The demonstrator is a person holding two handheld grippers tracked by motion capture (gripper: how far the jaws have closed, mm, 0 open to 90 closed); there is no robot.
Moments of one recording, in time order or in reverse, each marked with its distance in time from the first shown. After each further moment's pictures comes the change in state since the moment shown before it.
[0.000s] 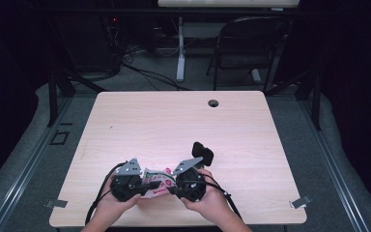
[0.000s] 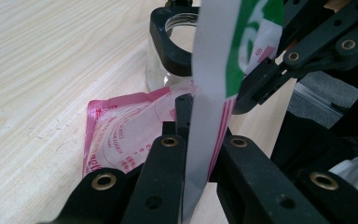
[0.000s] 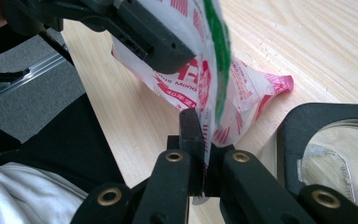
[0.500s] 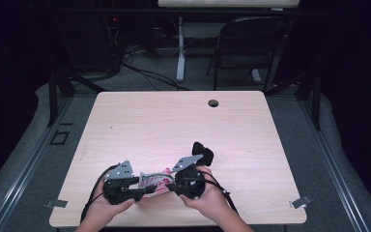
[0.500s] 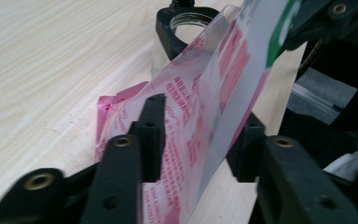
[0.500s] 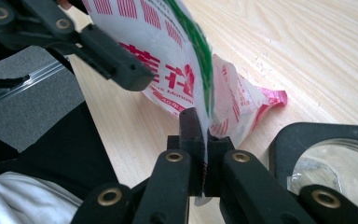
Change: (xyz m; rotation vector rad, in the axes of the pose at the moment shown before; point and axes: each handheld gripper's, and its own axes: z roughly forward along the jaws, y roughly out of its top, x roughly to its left) left arm 0.005 -0.014 -0.015 -0.043 0.010 0.034; right arm -0.001 0.007 -0.003 -0.030 0.001 -0.011
